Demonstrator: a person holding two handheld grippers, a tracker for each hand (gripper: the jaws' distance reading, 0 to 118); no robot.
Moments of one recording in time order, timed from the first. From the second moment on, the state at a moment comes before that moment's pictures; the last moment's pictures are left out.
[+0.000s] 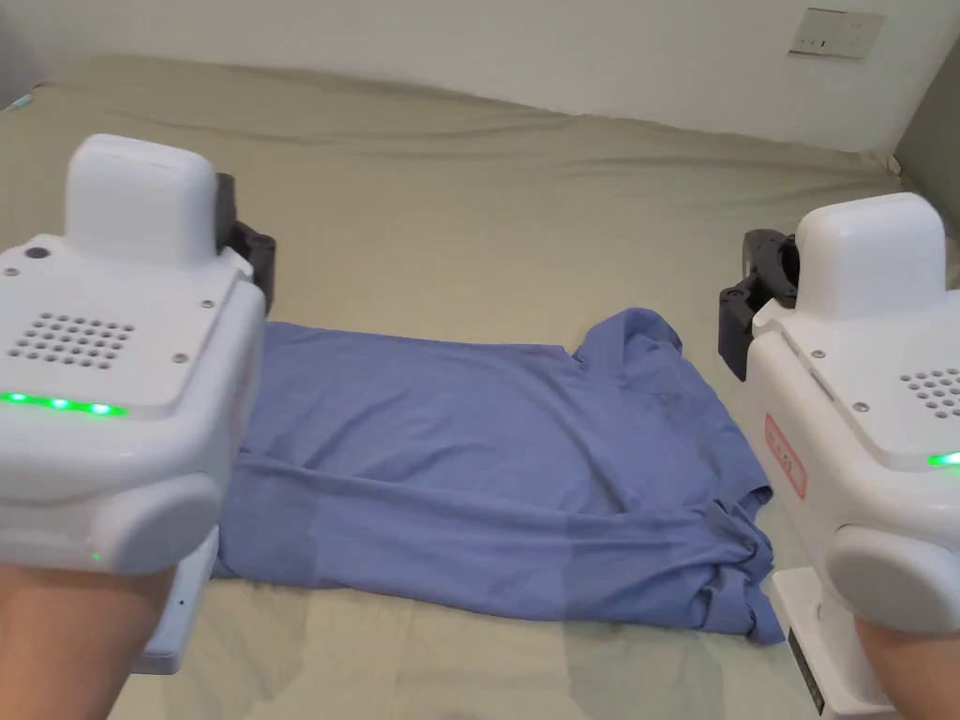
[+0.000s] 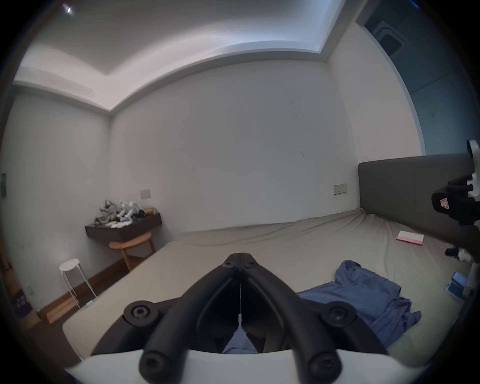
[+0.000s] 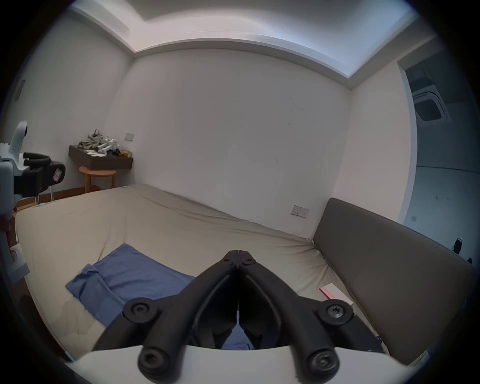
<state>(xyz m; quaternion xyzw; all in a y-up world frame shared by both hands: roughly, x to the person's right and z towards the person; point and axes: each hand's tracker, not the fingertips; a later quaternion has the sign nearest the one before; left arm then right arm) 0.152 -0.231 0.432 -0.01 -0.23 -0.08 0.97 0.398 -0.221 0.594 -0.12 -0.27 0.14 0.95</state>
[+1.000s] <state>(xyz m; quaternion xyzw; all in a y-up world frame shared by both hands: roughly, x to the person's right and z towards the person) 0.105 -0.495 0.280 -0.46 -0.11 -0.10 0.87 0.429 -0.283 0.598 -0.22 -0.28 0.12 0.93</state>
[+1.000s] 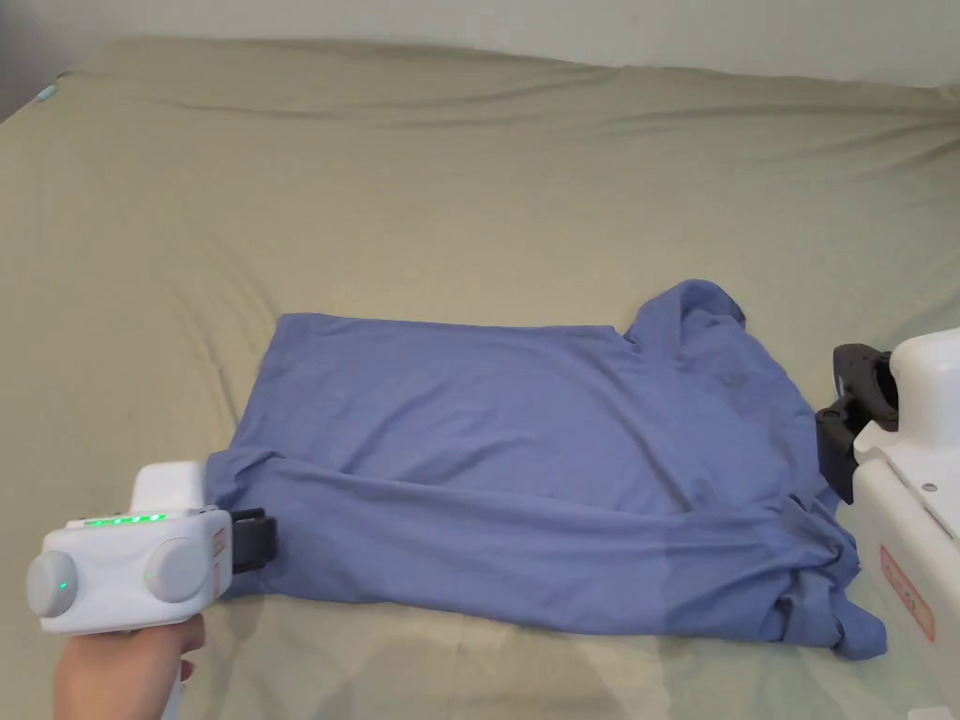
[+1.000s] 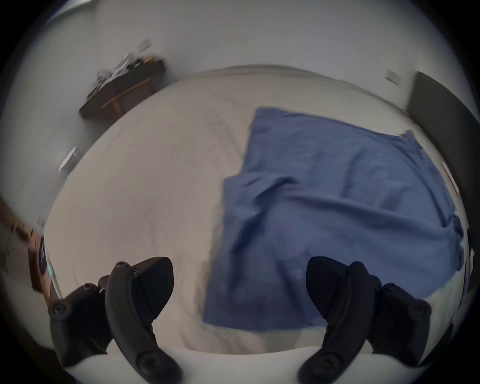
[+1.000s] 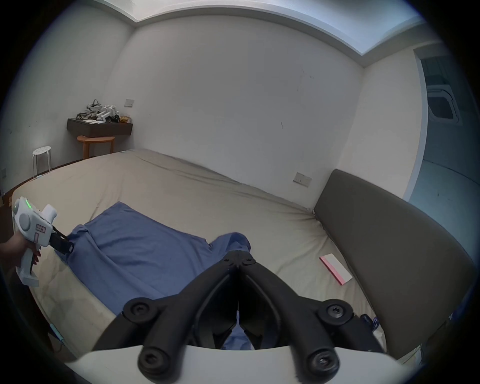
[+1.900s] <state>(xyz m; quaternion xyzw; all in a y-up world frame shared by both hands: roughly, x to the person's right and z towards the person) 0.123 -0.432 0.334 -0.37 -0.21 -0.16 0.89 0.576 -0.502 0.595 -0.55 -0.29 -0.15 0.77</state>
